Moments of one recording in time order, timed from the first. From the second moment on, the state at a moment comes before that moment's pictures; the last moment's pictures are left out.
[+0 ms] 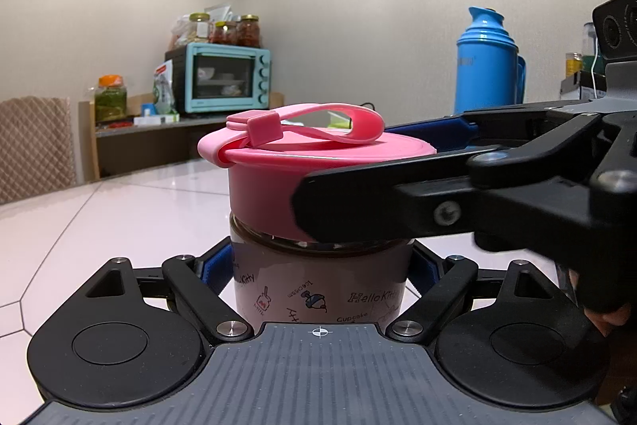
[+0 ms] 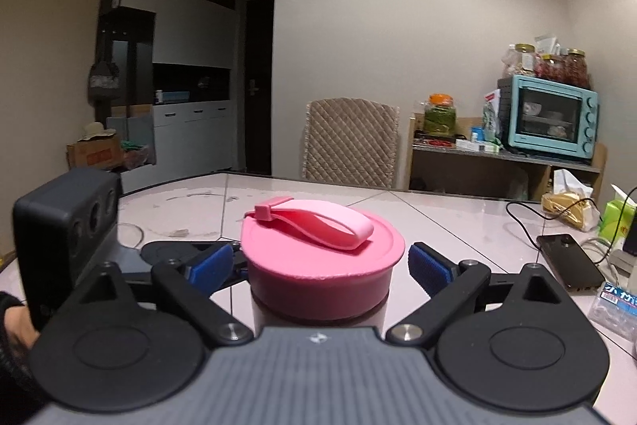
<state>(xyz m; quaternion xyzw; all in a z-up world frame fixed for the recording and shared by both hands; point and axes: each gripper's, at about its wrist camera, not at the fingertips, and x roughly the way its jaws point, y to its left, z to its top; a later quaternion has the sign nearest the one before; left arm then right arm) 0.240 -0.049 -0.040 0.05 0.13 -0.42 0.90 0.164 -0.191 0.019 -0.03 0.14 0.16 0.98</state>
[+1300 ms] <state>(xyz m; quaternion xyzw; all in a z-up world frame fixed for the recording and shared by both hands) 0.239 -0.050 -0.039 0.05 0.13 -0.42 0.90 0.199 -0.254 0.023 -0.03 0.15 0.37 0.92</state>
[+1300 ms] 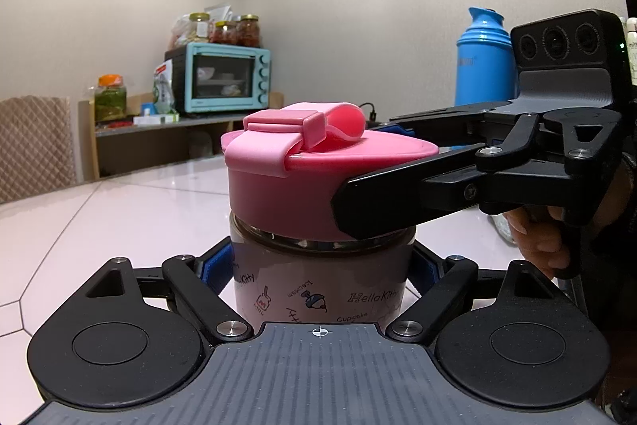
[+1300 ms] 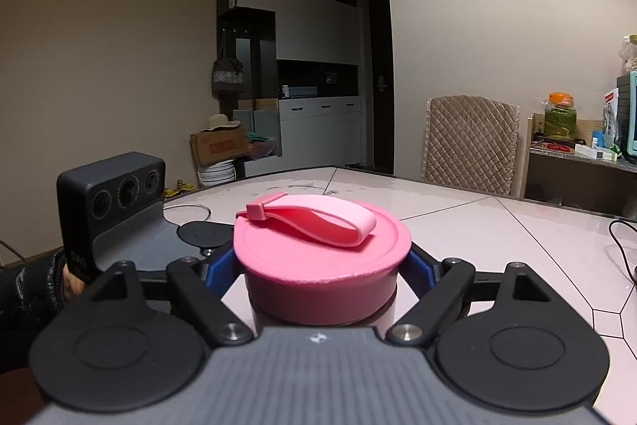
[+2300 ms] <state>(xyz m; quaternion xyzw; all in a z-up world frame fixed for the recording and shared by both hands) 0.241 -0.048 -0.040 0.05 0.13 -0.42 0.90 0.168 -0.200 0.022 -0.02 0.14 0.17 0.97</state>
